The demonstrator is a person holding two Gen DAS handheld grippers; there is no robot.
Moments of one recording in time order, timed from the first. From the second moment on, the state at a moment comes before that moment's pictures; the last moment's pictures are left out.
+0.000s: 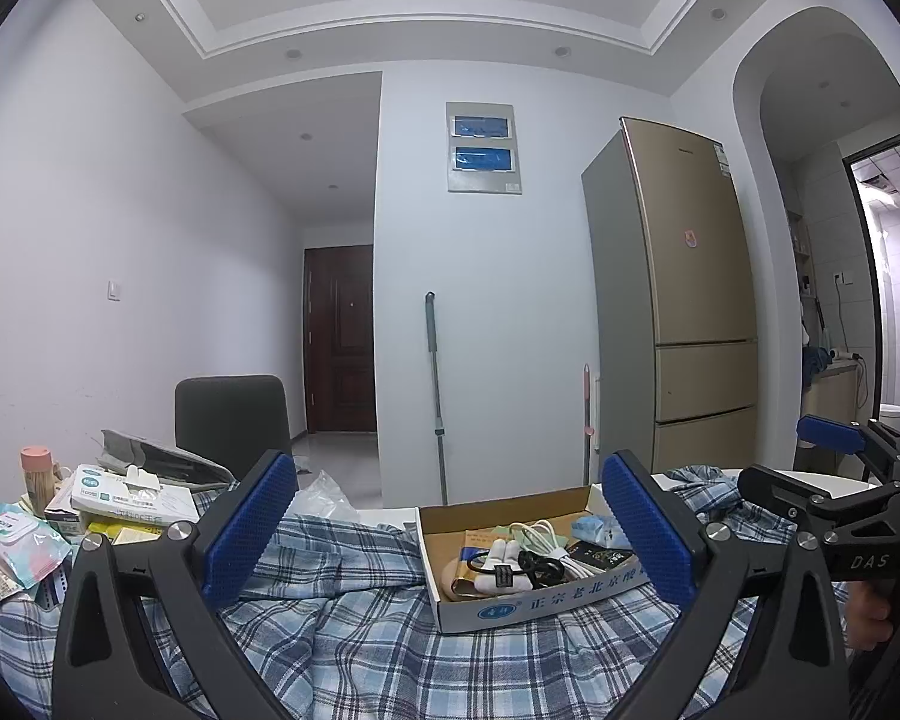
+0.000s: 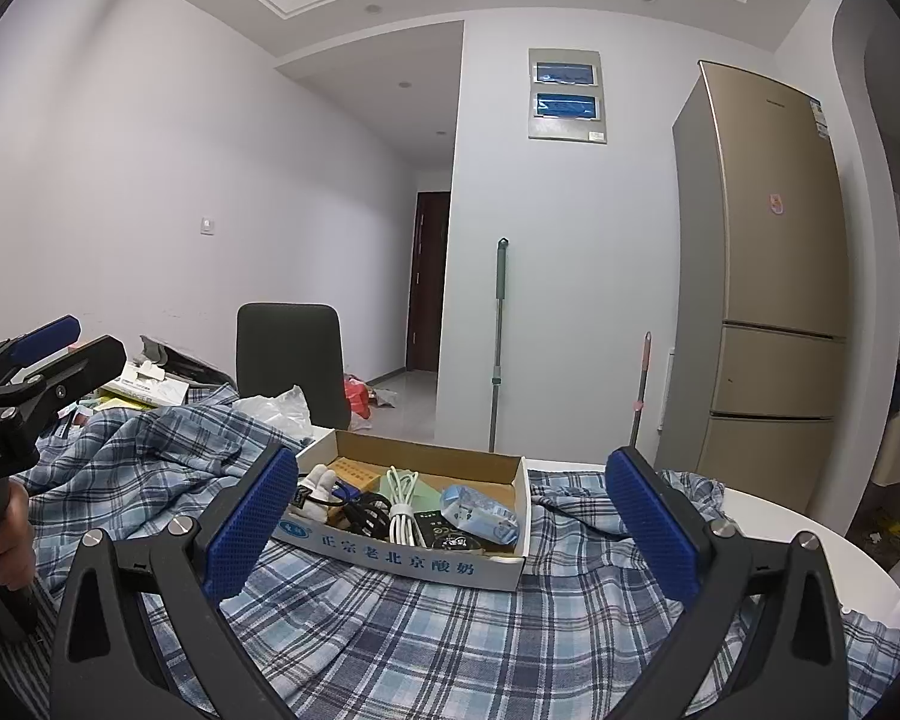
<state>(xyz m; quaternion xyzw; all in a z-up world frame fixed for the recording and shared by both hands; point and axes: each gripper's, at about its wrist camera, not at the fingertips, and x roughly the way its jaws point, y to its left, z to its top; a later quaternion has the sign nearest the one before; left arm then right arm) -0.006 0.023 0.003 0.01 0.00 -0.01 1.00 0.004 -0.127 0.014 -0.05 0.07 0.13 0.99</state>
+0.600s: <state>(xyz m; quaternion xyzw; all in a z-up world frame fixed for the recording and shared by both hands) -0.005 0.022 0.002 0.01 0.00 -0.01 1.00 0.003 -0.127 0.014 -0.05 0.07 0.13 0.99</state>
